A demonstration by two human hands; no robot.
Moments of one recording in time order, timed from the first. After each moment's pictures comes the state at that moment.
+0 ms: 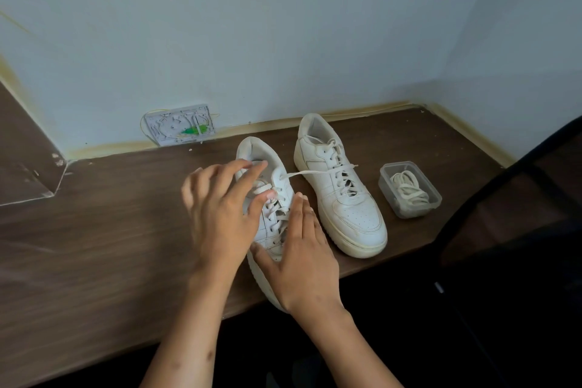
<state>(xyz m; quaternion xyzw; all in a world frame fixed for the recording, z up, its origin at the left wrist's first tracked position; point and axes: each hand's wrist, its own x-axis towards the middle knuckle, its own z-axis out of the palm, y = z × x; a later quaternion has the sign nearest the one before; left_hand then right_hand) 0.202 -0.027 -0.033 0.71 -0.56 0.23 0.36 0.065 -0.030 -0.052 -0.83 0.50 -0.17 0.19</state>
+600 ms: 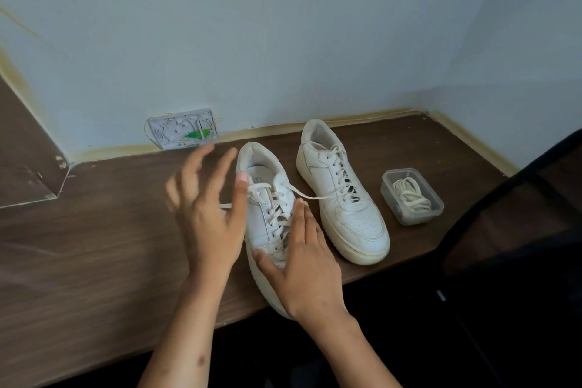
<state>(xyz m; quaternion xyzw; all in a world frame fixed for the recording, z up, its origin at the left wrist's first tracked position) 0.205 -0.024 -0.022 0.70 -0.46 0.19 0.51 0.061 -0.031 -0.042 -0.83 0.48 -0.16 0.21</state>
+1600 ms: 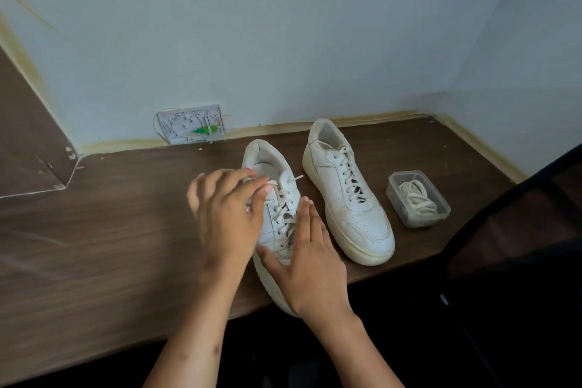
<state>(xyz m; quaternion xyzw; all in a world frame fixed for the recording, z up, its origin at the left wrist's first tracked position) 0.205 -0.030 -0.042 0.72 -0.51 0.21 0.41 0.064 -0.030 -0.043 -0.83 0.49 -0.16 0.20</state>
